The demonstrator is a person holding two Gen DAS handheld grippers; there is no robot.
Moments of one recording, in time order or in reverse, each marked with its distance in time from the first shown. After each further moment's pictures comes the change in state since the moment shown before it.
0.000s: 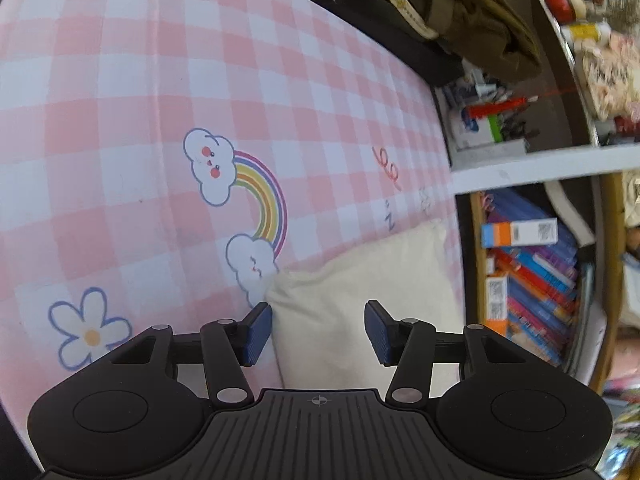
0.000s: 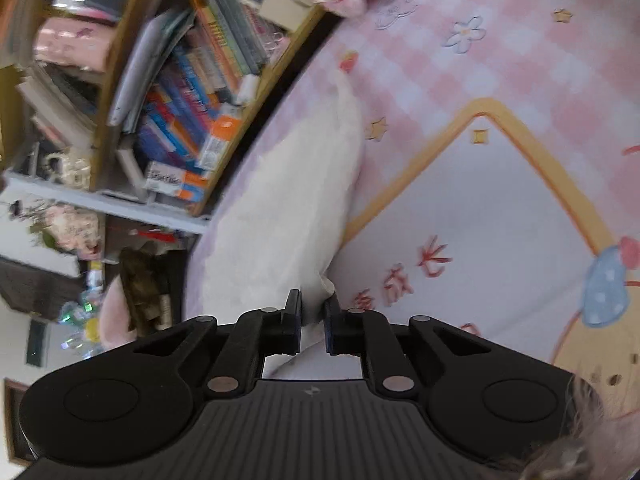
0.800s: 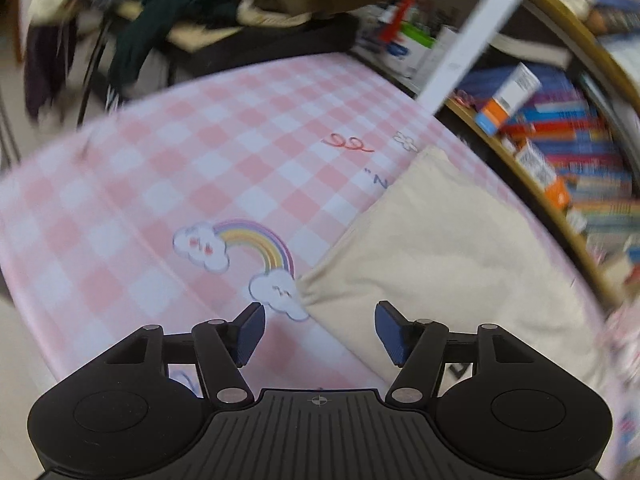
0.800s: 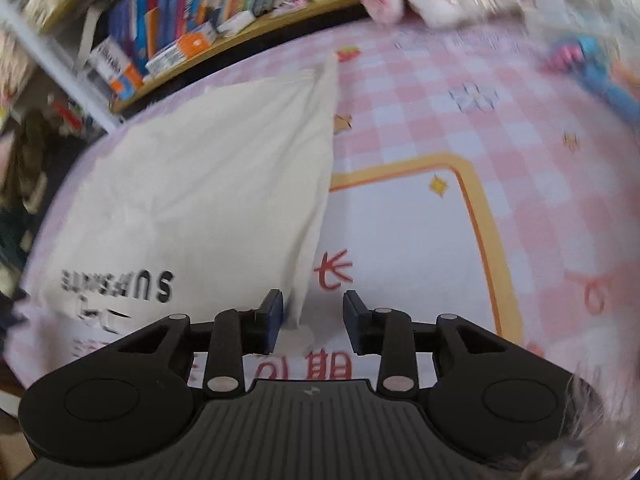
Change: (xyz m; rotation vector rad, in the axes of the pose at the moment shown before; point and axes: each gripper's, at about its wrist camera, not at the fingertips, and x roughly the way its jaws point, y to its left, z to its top) left arm -0.023 -0.049 -0.026 0.636 -0.026 0.238; right arm 0.019 0.012 -0.017 -0.440 0.027 -0.284
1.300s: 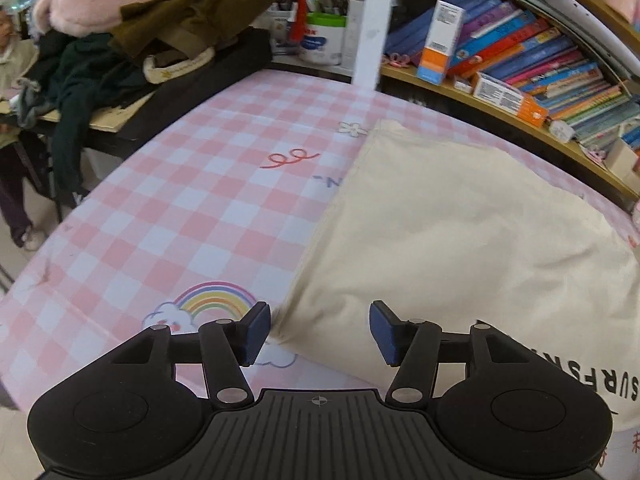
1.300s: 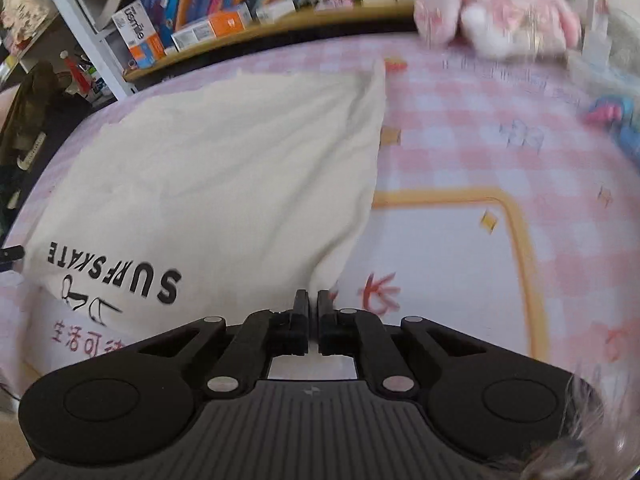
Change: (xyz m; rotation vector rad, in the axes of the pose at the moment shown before) left arm 0.019 -0.047 -0.004 0.424 -0.049 0.092; right arm 0.012 0.049 0.005 -0.242 -0.076 -0.098
